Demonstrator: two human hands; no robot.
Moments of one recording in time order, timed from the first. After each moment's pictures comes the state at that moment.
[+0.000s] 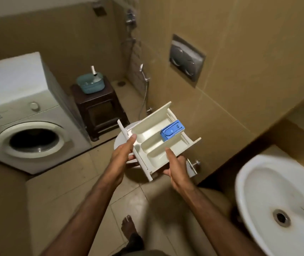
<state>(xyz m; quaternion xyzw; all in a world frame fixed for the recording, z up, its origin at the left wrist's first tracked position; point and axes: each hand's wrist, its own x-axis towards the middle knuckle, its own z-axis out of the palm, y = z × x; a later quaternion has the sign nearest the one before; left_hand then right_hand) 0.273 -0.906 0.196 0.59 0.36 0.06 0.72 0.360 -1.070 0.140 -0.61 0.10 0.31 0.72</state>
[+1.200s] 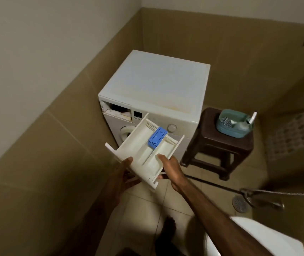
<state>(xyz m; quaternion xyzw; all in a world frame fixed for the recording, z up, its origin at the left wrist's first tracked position) 0.097 -0.401 0.141 0.26 0.54 0.37 0.71 0.298 -0.396 0.123 -0.62 -0.25 0.62 0.41</state>
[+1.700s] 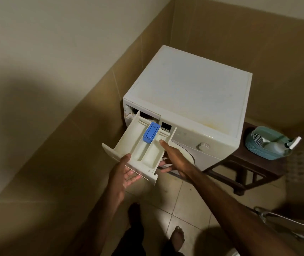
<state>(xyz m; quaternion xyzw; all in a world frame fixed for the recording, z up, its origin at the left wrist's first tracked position) 0.002 -0.274 0.093 0.15 0.60 0.42 0.66 0.223 -0.221 0.111 -0.61 -0.34 0.67 0.24</state>
